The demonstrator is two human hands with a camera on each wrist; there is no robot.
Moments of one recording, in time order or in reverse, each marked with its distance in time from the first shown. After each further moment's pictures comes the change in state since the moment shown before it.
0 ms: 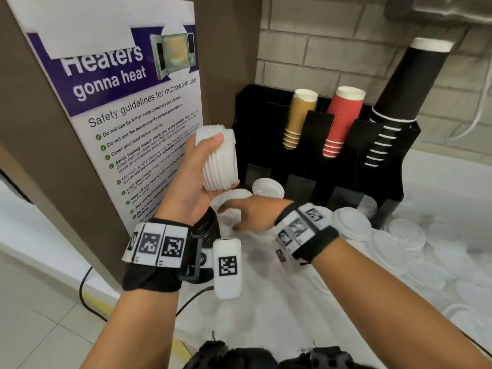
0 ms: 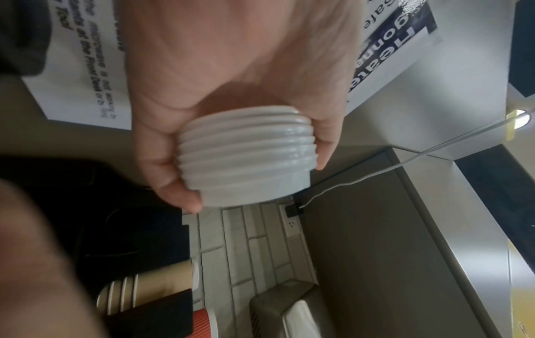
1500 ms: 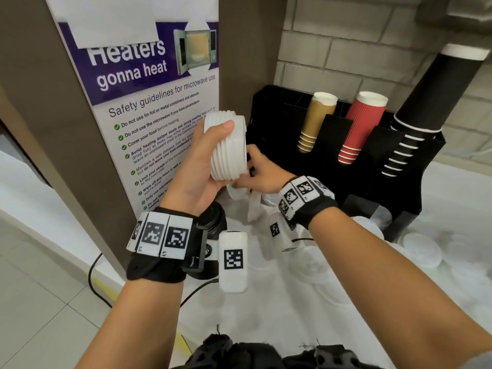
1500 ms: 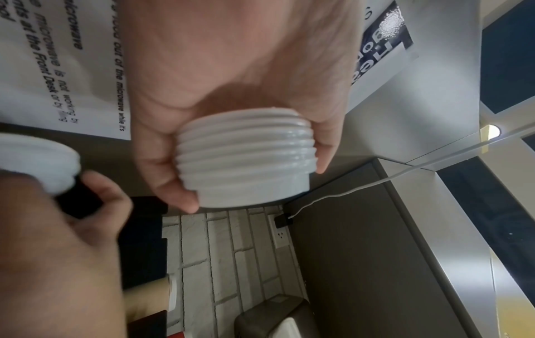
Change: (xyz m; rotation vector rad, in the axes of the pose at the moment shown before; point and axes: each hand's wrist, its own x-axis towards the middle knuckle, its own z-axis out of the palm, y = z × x) left_hand -0.005 0.014 0.005 0.029 0.001 0.085; right_hand 0.044 0.016 -0.036 0.438 0.350 -0.079
